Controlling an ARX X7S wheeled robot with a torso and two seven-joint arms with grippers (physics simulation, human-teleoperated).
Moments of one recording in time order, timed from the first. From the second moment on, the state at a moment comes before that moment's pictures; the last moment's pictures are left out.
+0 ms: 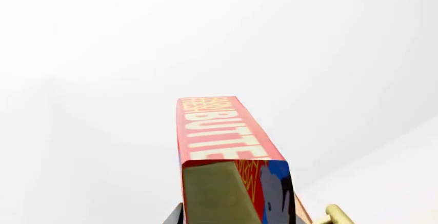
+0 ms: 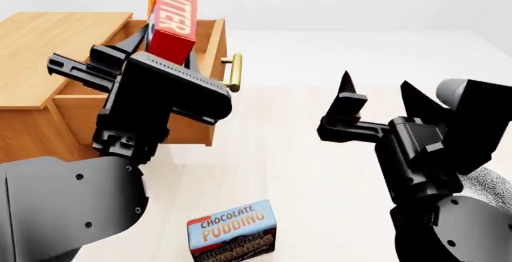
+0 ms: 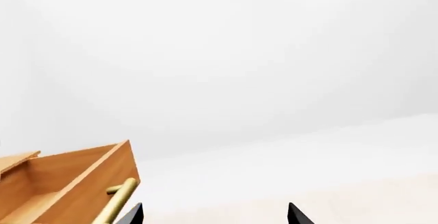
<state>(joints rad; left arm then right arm) -1.37 -0.80 1.24 0.60 -0.94 -0.62 -1.08 0.62 0.52 -0.15 -0.79 1.24 0.80 1.01</state>
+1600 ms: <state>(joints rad) -1.46 -0.52 1.08 -0.30 -1.20 -0.52 -0.67 0.46 0.58 -0.25 -0.83 0.94 0.70 0.86</state>
